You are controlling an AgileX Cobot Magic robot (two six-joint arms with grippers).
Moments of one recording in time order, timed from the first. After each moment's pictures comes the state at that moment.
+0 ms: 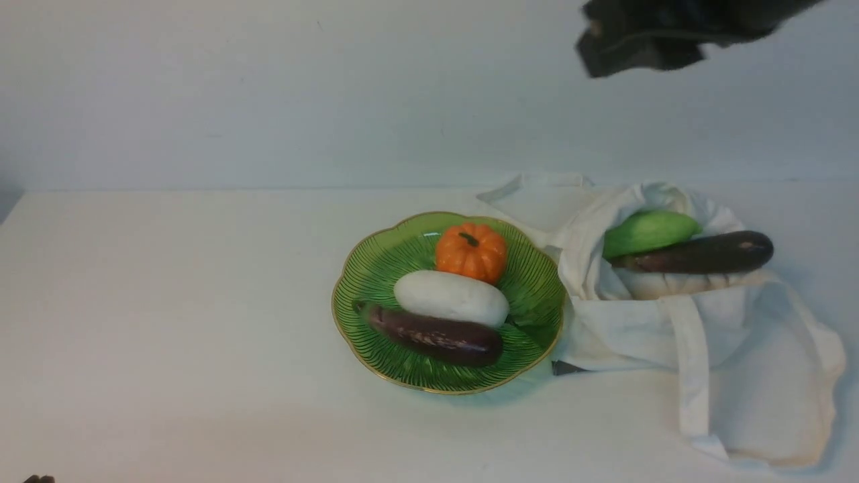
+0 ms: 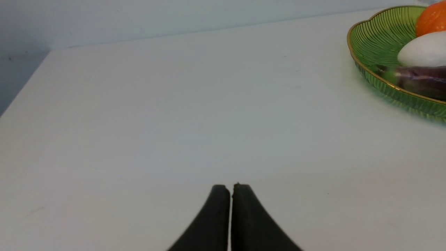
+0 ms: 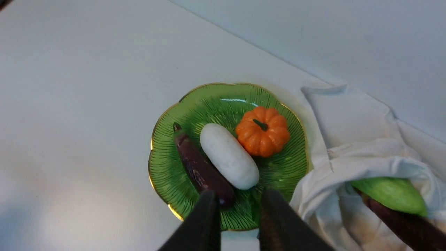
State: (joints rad) right arm 0.59 1.33 -1.69 0.01 1.26 0.02; left arm -0.03 -0.01 0.03 -0.05 0.37 0.11
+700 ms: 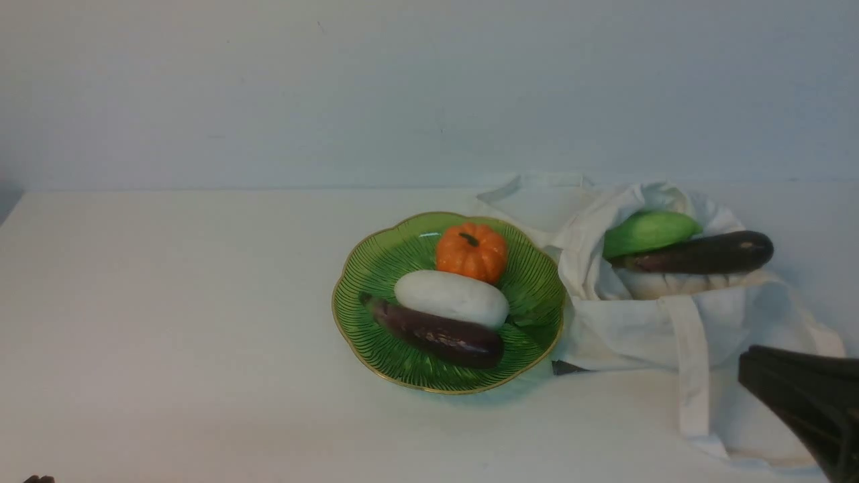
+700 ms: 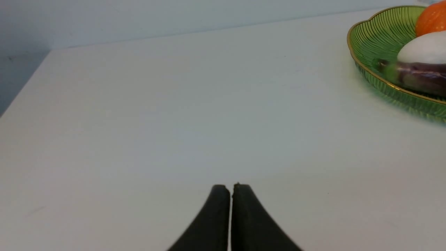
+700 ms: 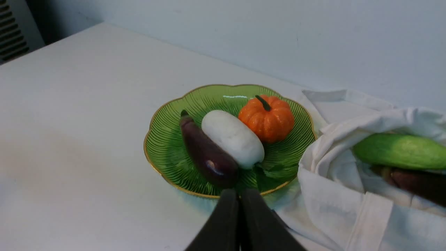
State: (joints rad) right arm 0.59 0.57 -0.39 -0.01 0.31 0.04; left arm -0.03 -0.01 0.03 -0.05 0.37 0.11
